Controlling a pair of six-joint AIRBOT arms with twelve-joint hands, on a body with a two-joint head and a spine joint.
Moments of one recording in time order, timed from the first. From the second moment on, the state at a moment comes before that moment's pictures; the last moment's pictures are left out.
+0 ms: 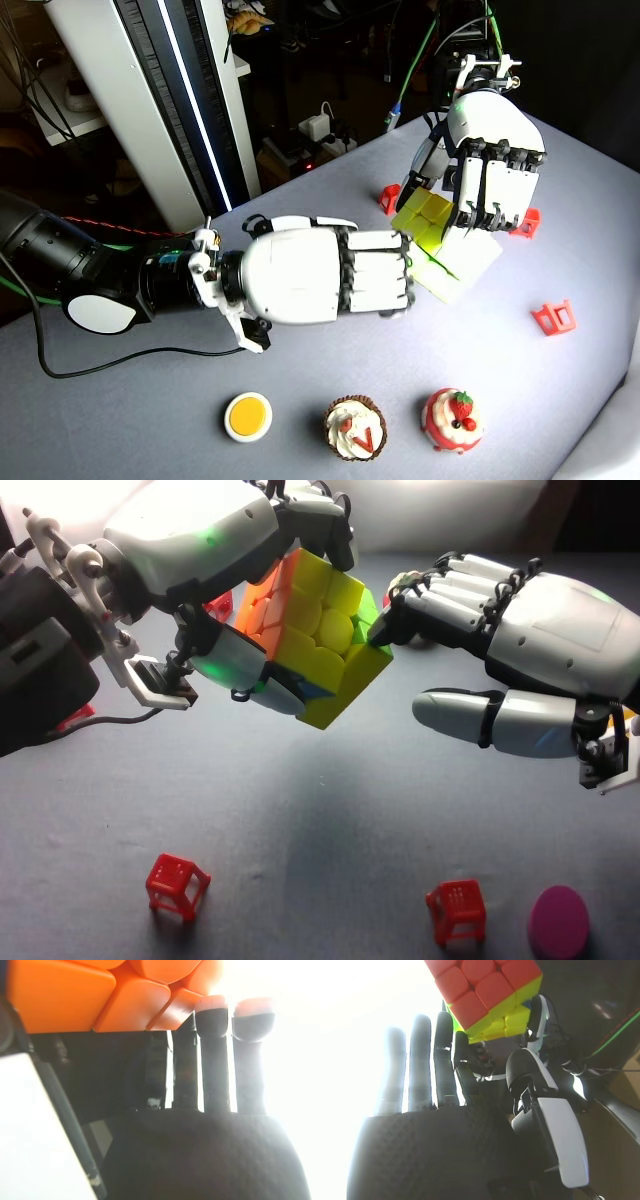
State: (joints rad) left arm 0.58 -1.09 1.18 0.10 -0.74 0.77; right arm -0.83 -1.15 1.27 -0.30 0.96 -0.62
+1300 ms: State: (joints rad) left arm 0.60 -1.10 1.20 0.05 -0.78 0.76; right arm -0.84 -1.13 1.18 -0.41 0.98 -0.62
